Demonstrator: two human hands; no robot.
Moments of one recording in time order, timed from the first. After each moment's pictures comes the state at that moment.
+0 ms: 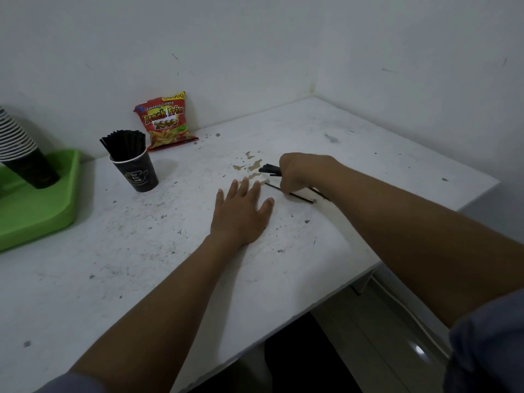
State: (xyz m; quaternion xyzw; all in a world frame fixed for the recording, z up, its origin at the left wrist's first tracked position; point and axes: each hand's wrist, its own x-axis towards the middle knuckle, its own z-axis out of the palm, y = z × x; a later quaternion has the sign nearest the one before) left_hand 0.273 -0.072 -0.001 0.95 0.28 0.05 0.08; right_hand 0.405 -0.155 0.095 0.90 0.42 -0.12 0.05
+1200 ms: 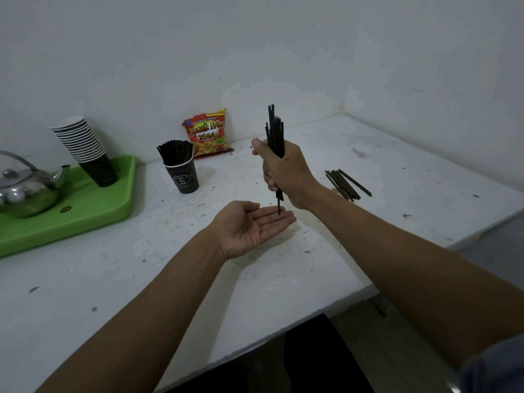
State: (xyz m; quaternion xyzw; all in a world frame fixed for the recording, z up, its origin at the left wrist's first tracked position) left_hand 0.194 -0.086 0.072 0.26 0.29 0.04 0.92; right_hand 0.322 -0.137 0.105 0.57 0.39 -0.26 -0.68
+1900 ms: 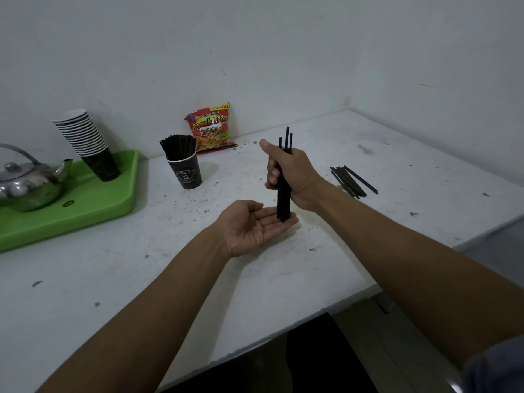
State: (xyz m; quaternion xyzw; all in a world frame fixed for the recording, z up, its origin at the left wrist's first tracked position) left_hand 0.193 -0.084 0.068 0.26 0.32 0.05 0.91; right_hand 0.329 -0.133 0.092 0.51 0.32 -0.38 -0.70
